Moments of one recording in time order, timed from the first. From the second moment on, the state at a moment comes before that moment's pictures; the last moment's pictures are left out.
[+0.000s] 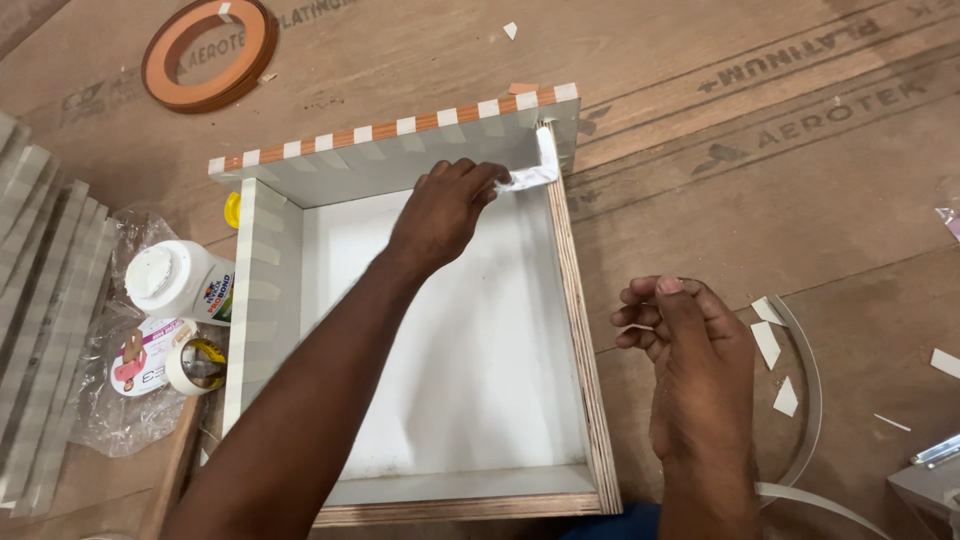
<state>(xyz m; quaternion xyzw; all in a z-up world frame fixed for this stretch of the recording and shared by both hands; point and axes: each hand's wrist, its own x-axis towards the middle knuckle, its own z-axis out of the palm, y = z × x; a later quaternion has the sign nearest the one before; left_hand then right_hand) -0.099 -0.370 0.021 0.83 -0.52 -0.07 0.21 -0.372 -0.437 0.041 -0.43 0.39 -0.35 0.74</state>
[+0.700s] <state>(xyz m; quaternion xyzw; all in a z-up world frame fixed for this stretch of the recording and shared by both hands) -0.101 -0.408 0.003 0.80 -0.44 -0.21 0.36 -0.372 -0.437 0.041 -0.43 0.39 -0.34 0.74</state>
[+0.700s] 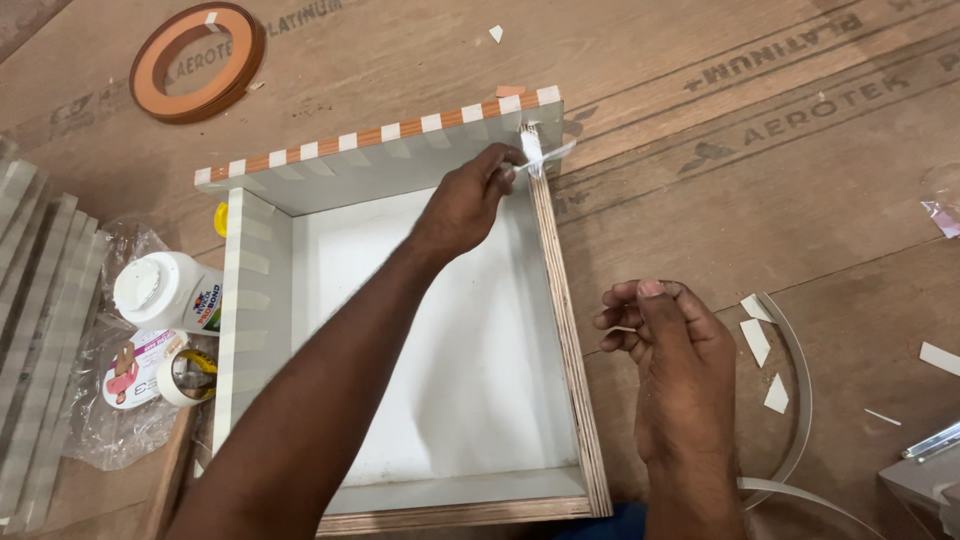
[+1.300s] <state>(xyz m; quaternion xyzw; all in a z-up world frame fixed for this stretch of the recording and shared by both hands) -0.087 -0.378 0.010 0.76 -0.52 -0.09 0.38 -0.378 -0.435 0.048 -0.40 0.38 -0.38 0.74</state>
